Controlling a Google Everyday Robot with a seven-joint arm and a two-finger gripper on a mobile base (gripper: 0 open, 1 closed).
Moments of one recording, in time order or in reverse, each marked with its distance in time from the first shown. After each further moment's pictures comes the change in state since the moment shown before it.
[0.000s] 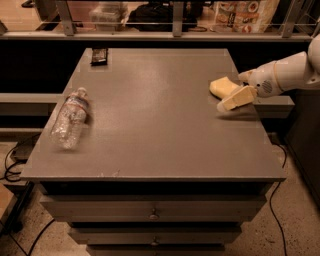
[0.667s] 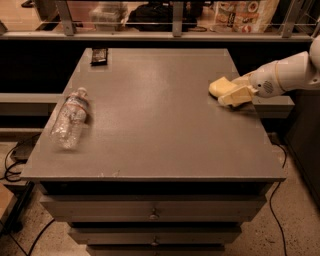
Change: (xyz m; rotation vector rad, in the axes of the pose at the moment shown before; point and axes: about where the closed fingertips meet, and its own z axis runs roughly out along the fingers) arm -0.001 0.001 -0.003 0.027 0.009 -0.006
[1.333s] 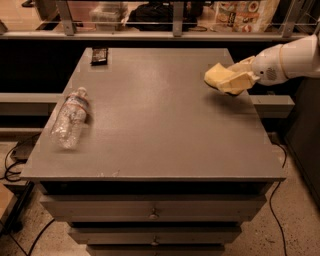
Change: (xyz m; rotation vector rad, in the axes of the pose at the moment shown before) arm -0.048 0.014 -0.025 0.016 -0.070 -0.090
